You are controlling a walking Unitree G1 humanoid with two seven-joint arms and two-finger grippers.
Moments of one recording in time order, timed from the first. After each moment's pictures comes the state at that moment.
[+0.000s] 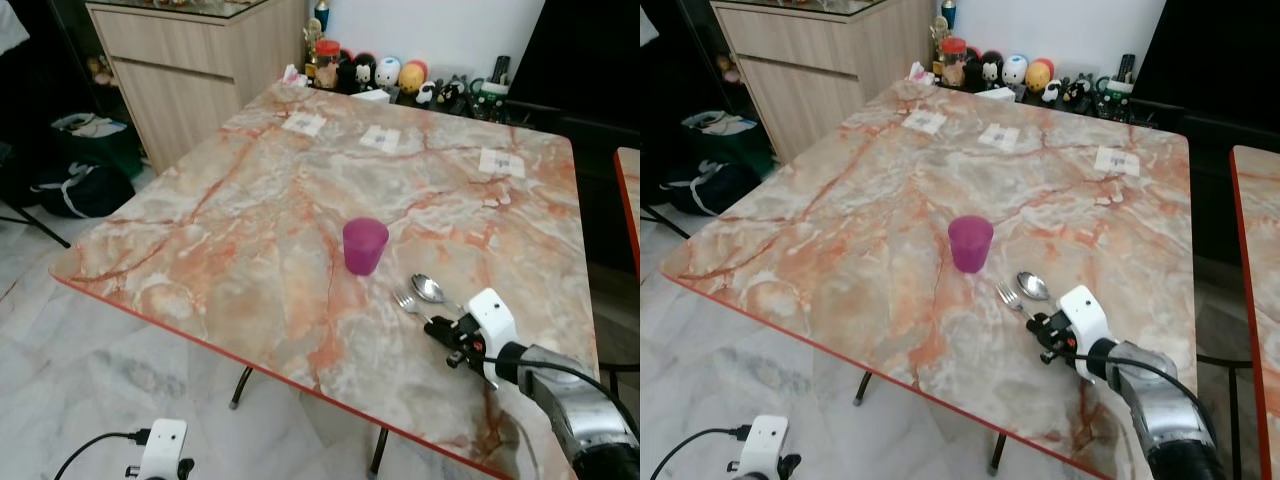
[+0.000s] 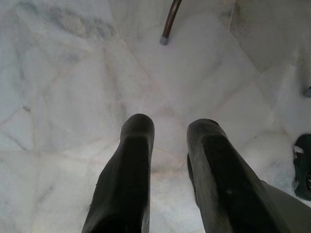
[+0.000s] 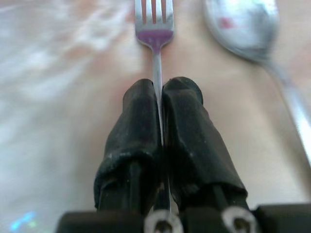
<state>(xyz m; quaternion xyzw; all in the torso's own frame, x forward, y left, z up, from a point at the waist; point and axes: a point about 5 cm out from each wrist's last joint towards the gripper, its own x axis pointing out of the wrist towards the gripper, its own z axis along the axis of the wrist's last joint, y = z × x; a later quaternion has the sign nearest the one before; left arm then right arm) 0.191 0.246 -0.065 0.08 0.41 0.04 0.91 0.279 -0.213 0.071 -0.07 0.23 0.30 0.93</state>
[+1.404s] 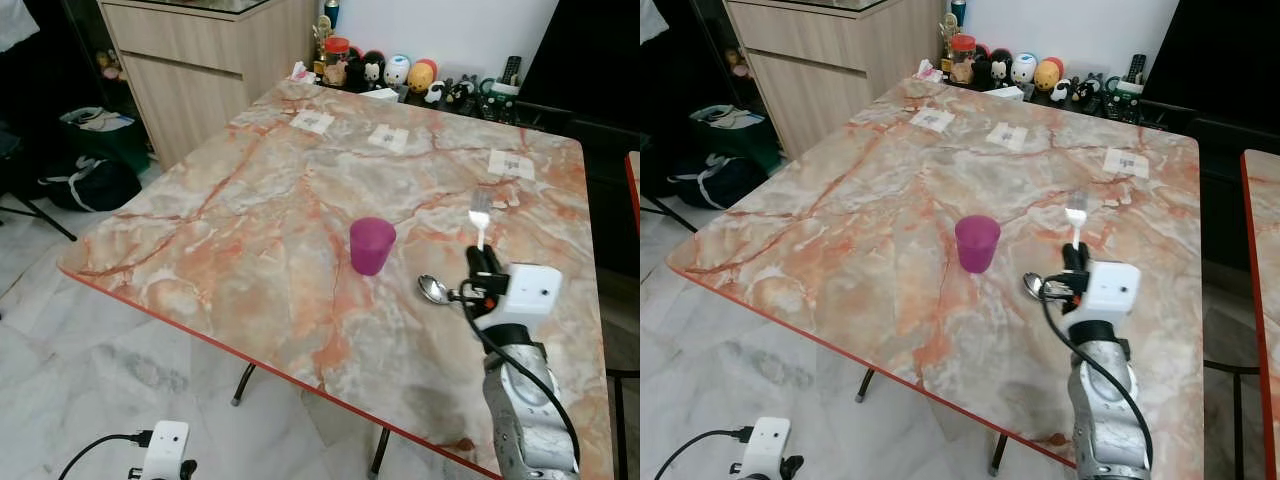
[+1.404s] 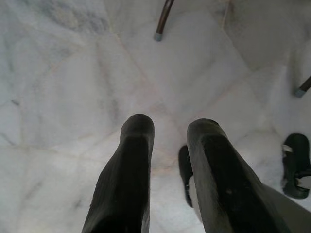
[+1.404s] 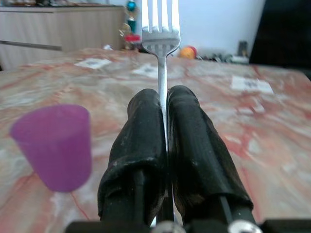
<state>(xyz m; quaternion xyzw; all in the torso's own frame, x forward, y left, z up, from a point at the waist) 0.189 0.236 -0.069 0.07 0.41 0.03 0.91 0.289 -0.174 0.129 0.02 -0.08 0.01 1.00</state>
